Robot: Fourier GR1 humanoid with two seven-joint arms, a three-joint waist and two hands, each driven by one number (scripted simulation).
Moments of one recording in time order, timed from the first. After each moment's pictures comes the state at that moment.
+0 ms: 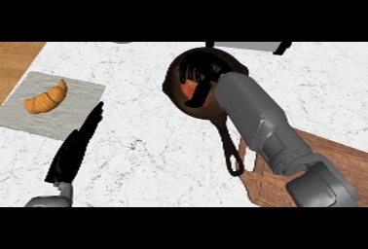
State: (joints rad) left arm -0.03 0.17 -0.05 -1.58 -0.22 -0.05 0.13; right arm -1.29 0.00 0.04 -0.13 0.67 0.09 -0.25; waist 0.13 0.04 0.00
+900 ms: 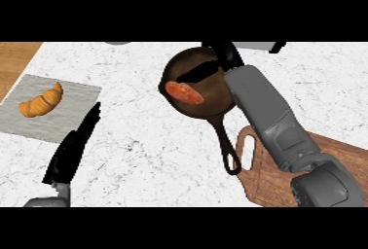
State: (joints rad) left arm -0.02 0.17 -0.03 -1.59 -0.22 -0.04 0.14; right arm -1.28 -0.03 -0.29 -0.15 0.31 -0.07 -0.29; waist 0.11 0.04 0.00
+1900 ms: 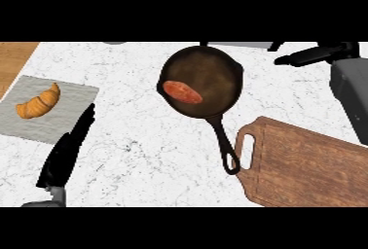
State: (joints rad) left arm 0.00 0.18 -0.02 -1.61 -0.22 -0.04 0.13; right arm -1.15 -0.47 -0.39 -0.15 0.25 0.18 -0.48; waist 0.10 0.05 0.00
